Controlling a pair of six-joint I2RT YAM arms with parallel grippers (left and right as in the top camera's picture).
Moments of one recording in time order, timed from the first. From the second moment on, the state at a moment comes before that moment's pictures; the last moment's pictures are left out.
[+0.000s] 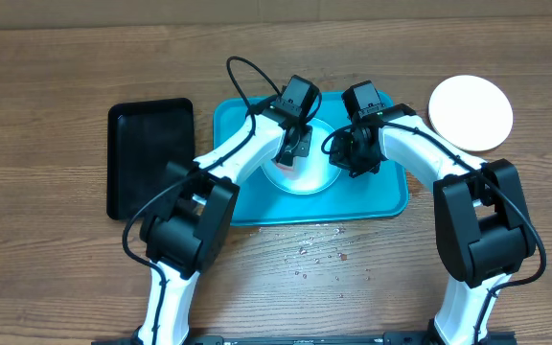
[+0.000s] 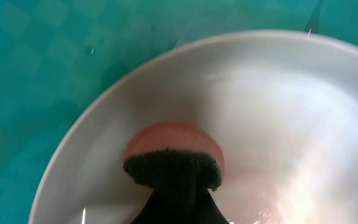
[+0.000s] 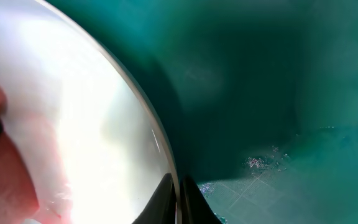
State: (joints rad) left arm -0.54 2.20 1.57 -0.63 -0.09 -0.33; right arm 0.33 2.01 1.34 -0.69 -0.16 0.59
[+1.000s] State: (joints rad) left arm -0.51 2.17 1.48 -0.47 0.00 -0.25; right arm 0.33 2.01 1.34 -0.69 -0.16 0.59
